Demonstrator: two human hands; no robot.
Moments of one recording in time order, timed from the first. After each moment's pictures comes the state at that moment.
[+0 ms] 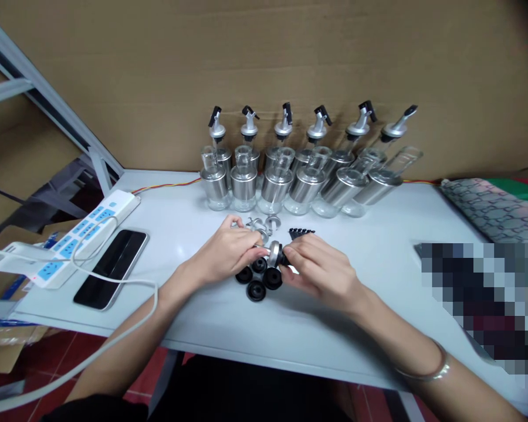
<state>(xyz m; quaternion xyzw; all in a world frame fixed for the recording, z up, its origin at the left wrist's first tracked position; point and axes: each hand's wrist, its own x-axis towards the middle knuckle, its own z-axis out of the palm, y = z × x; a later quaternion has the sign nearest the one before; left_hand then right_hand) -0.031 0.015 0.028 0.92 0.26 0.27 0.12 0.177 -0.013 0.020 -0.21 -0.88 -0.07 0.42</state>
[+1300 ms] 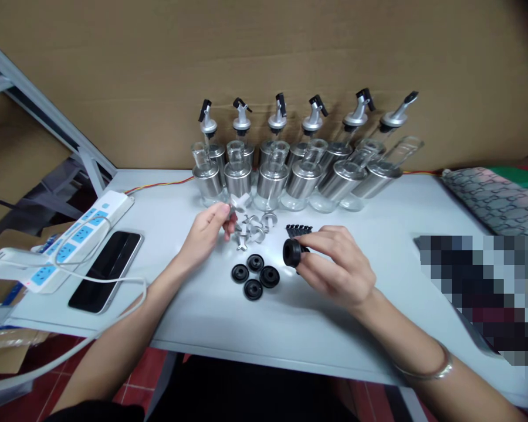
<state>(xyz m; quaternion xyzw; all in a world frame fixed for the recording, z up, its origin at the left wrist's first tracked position) -0.039 0.030 0.018 0.63 0.45 0.42 0.47 0.195 -0.016 0.015 -0.24 -0.84 -0.13 0.47</state>
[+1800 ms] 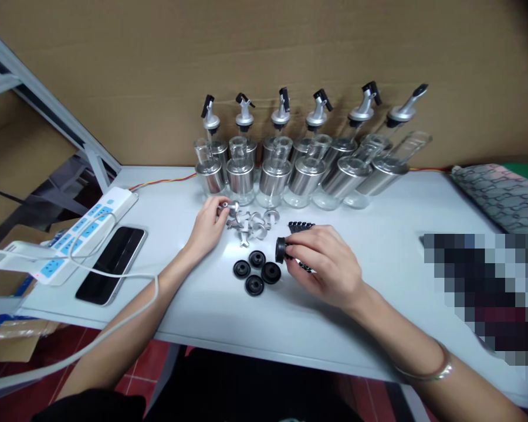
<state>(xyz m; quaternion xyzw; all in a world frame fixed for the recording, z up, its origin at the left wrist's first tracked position) -0.049 0.054 -0.025 0.71 0.57 0.34 0.23 0.185 -0.018 0.007 -0.27 -0.85 -0.07 0.45</state>
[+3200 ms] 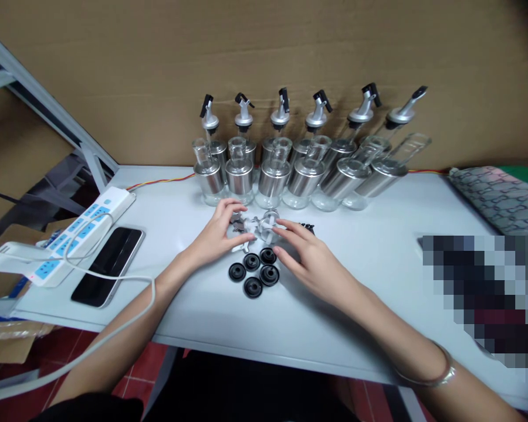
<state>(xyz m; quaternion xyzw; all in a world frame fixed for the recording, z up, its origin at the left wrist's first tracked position) -0.043 0.040 -0.016 0.80 0.43 0.29 0.30 0.181 -0.015 -0.006 -0.48 -0.83 0.13 0.26</state>
